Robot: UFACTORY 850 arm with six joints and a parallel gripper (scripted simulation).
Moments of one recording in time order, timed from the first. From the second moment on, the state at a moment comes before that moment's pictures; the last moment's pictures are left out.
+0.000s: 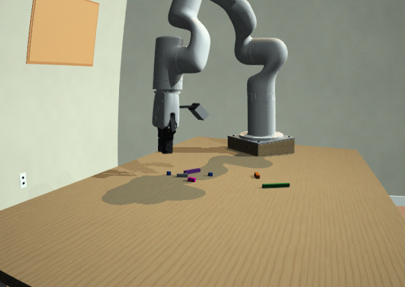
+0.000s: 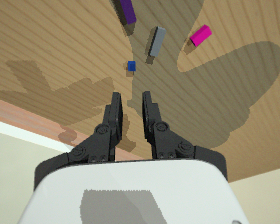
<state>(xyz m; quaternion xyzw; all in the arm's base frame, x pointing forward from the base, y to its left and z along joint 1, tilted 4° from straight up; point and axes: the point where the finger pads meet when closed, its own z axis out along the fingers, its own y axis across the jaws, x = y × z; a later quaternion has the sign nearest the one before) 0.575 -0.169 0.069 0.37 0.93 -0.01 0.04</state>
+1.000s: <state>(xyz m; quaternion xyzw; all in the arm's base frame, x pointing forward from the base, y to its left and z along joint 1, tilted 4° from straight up) 0.576 -0.169 0.058 0.37 0.93 -0.01 0.04</state>
